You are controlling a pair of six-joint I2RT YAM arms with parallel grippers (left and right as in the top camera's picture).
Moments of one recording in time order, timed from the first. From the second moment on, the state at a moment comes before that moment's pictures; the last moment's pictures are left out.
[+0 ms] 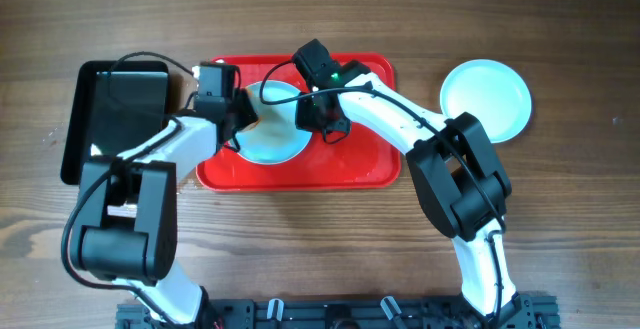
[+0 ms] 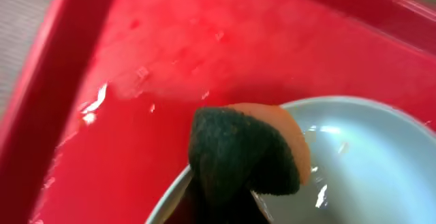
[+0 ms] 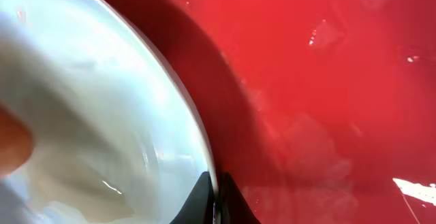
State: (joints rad) left arm -0.15 1.84 0.93 -0.11 -0.04 -0.49; right arm 0.62 2.21 1.63 -0.74 -0.14 0.71
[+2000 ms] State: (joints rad) left arm -0.28 1.45 0.83 -0.41 0.07 -0.64; right arm 0.83 1.93 1.63 -0.70 1.29 -0.08
